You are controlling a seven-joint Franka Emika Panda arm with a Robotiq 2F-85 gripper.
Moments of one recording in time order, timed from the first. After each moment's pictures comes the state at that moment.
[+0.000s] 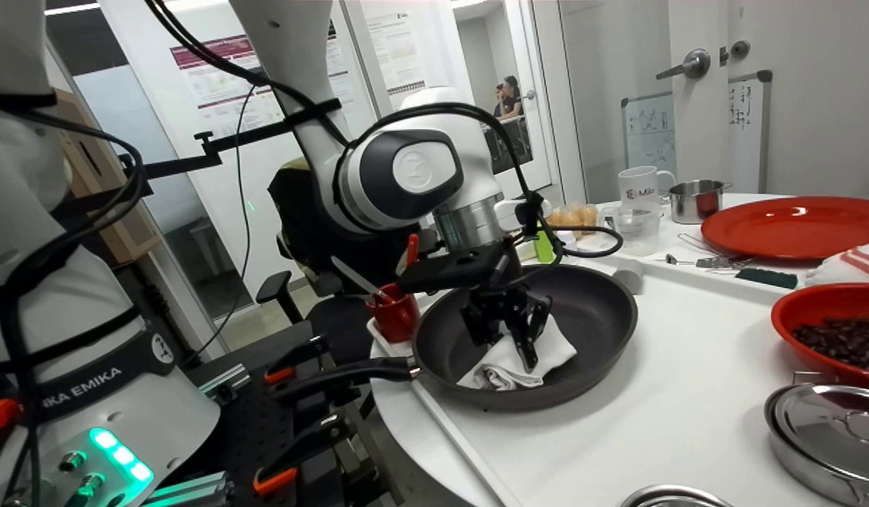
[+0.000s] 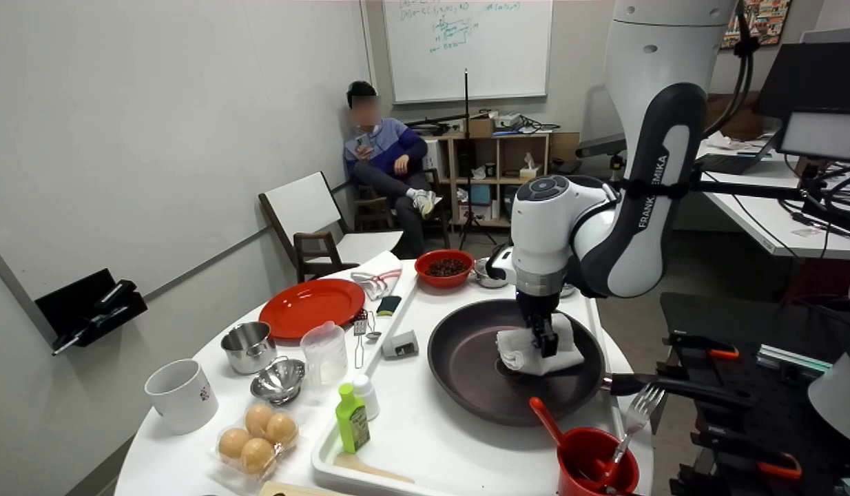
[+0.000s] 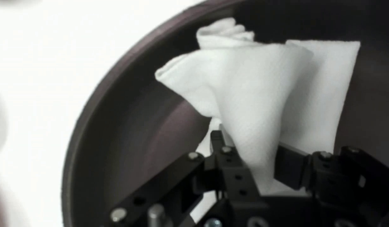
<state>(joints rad) 0.08 0.49 -0.30 -2.50 -0.48 3.01 -0.22</state>
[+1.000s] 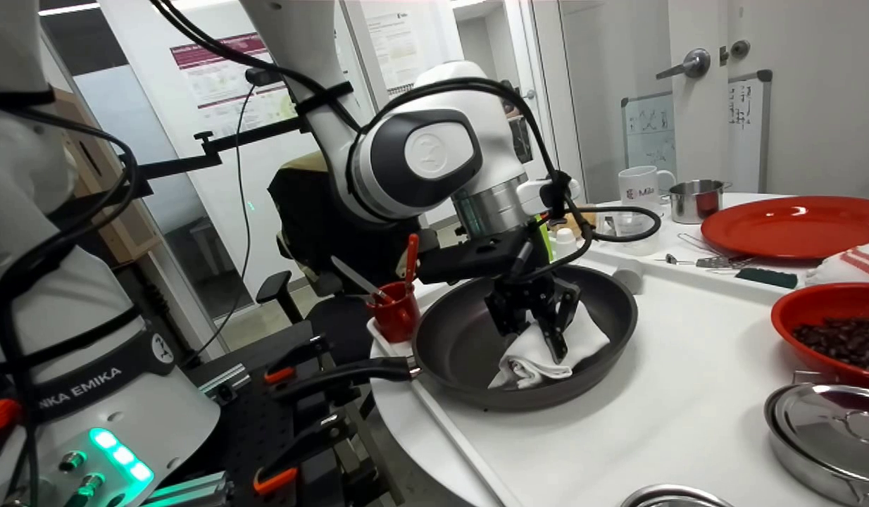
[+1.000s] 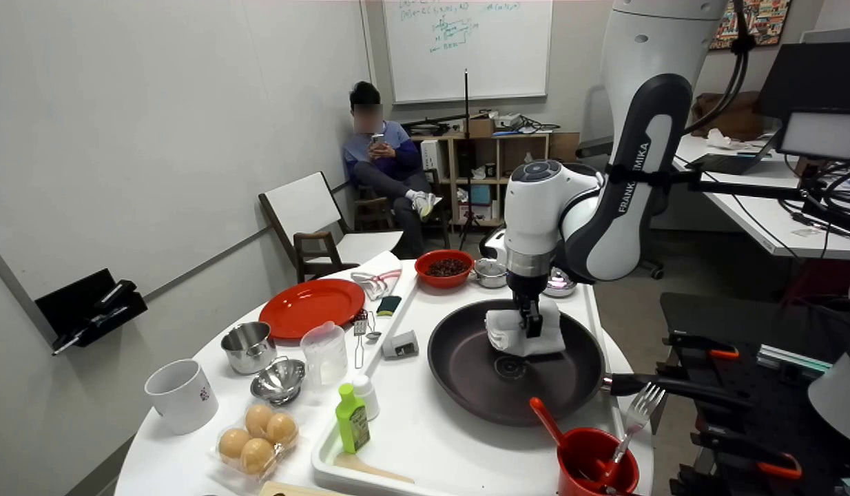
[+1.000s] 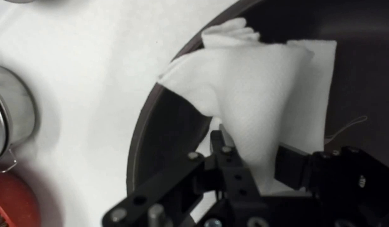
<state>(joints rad) 0.01 0.48 -0.28 -2.45 -0.46 3.01 -0.22</state>
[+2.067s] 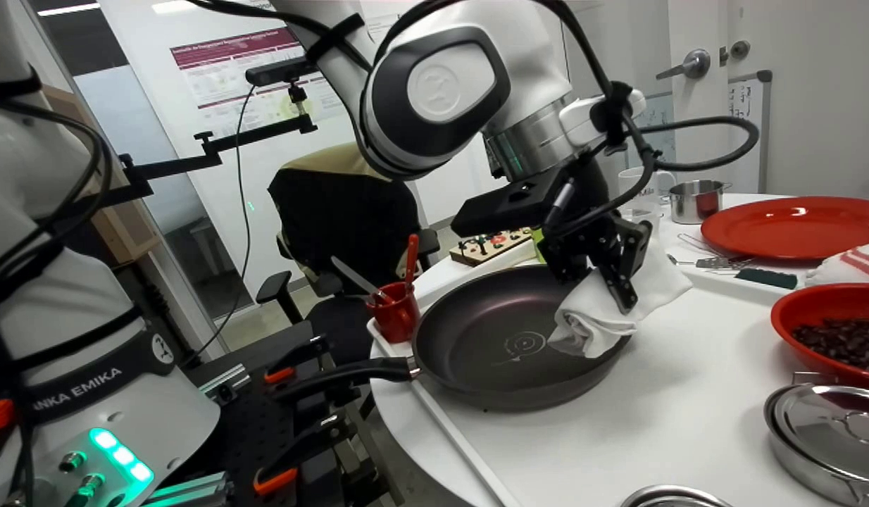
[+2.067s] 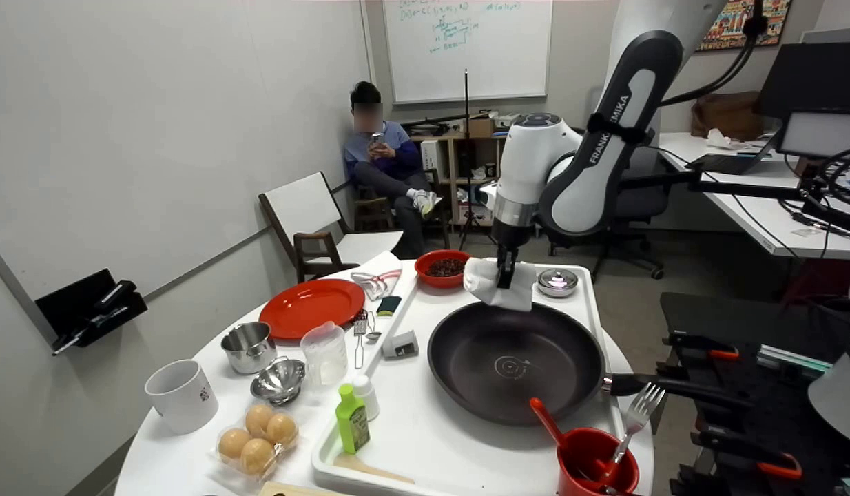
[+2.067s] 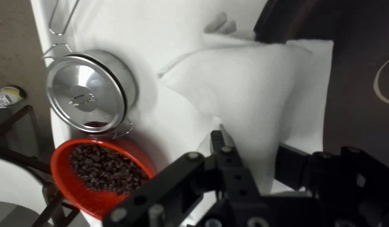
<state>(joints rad) -0.19 0.38 -0.18 -2.39 -0.32 3.02 -0.24</state>
